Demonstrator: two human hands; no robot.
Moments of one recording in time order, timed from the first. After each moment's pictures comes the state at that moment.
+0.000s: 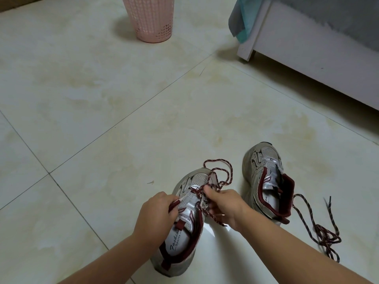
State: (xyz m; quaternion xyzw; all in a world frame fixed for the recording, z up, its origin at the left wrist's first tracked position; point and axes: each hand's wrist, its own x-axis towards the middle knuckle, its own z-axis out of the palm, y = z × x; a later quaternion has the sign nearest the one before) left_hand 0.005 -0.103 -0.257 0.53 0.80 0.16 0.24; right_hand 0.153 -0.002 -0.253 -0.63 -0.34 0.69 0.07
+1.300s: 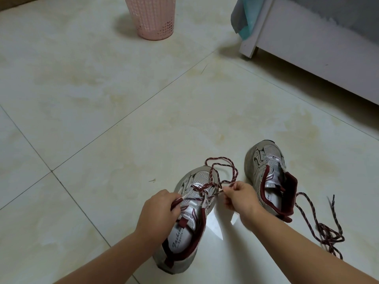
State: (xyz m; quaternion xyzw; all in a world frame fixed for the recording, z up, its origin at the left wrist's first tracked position) left_hand 0.005 -0.104 -0.261 0.53 0.80 0.17 0.23; right_hand 0.169 0.005 -0.253 -0.66 -0.37 0.63 0.17
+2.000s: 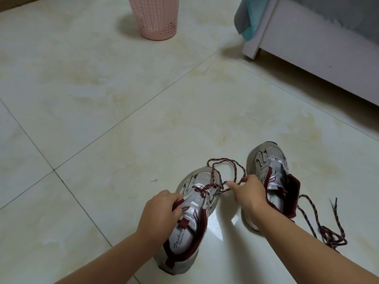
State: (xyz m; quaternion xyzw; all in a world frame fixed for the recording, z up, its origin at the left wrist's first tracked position) left_hand 0.004 -0.104 -0.259 0.53 0.80 0.16 0.23; right_hand 0.171 0.026 -0.258 -0.74 -0.53 0.42 0.07
